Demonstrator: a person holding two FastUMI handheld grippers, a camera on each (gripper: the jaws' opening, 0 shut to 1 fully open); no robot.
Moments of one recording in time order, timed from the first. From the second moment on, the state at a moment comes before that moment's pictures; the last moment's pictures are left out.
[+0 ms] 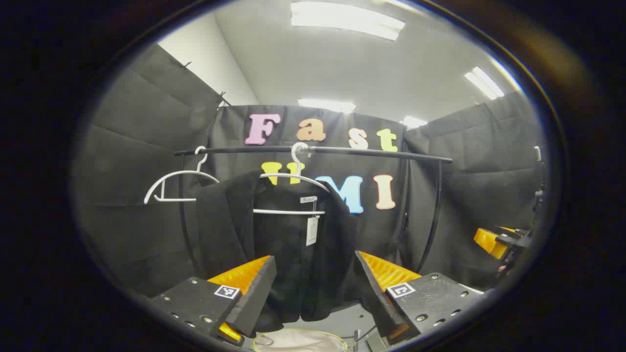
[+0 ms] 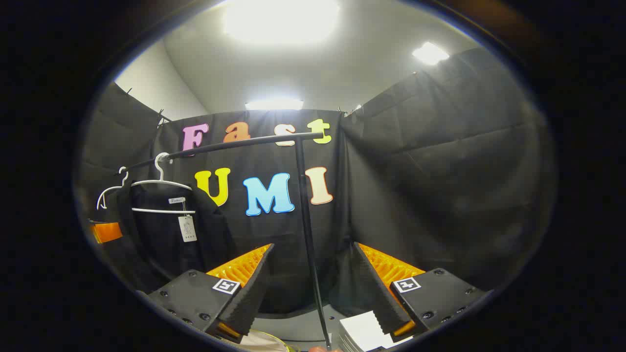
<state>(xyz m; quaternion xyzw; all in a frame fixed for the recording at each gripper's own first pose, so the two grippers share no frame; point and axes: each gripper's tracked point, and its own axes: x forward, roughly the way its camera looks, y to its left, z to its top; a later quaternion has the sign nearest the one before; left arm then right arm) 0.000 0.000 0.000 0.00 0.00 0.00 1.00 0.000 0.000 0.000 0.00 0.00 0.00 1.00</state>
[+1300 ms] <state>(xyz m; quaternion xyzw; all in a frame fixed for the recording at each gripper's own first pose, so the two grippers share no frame) -0.014 0.044 -0.029 -0.04 0.01 0.03 1.00 0.012 0.066 -0.012 -0.01 0.04 0.06 1.00</state>
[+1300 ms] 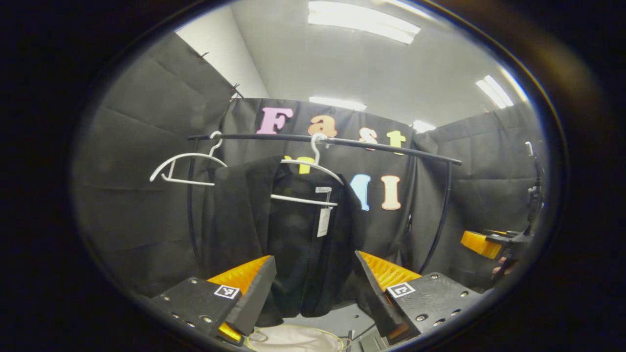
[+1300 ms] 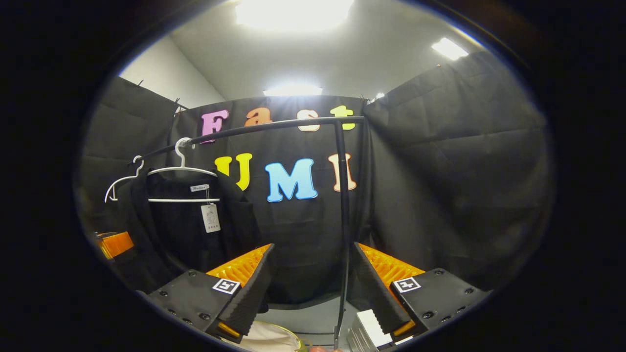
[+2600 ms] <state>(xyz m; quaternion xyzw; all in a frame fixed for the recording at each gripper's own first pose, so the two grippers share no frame) 0.014 0.143 -0.016 -0.05 0.04 0.23 0.97 0.134 0.225 -0.026 0.01 0.09 0.26 0.96</state>
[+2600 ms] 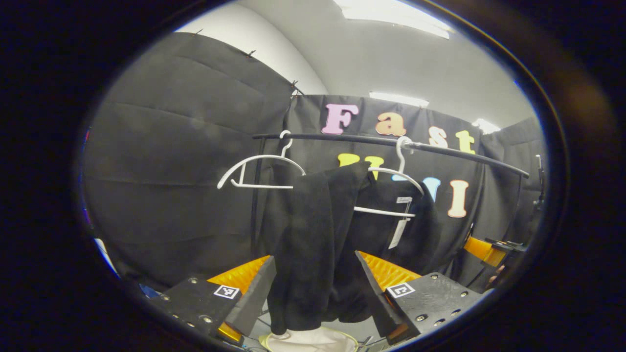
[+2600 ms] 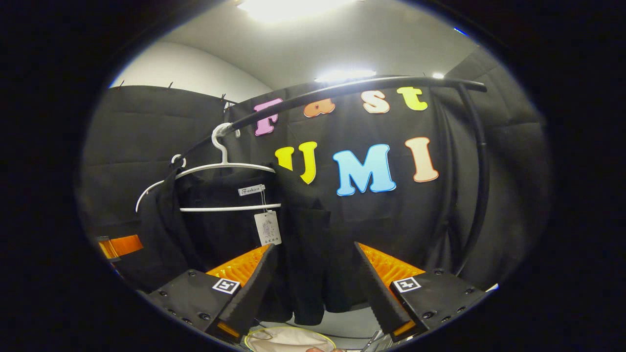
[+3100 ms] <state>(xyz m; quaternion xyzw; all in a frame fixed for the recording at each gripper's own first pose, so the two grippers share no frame) 0.077 0.139 0.000 -0.01 0.00 0.30 0.95 0.212 0.278 -0.071 0.03 0.13 0.34 0.93</state>
